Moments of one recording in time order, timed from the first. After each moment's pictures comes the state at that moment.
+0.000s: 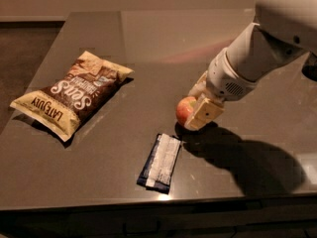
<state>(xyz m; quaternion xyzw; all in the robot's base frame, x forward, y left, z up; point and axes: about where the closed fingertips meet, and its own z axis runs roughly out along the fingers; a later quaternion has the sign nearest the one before) 0.486 -0.100 0.881 -0.61 0.75 0.11 0.22</state>
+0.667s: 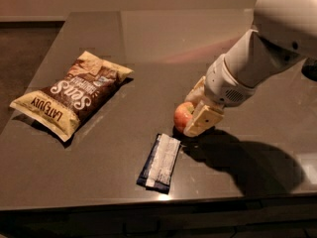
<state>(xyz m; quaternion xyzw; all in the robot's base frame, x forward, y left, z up) 0.473 -0.095 0.872 -0.64 0.73 0.13 0.22</state>
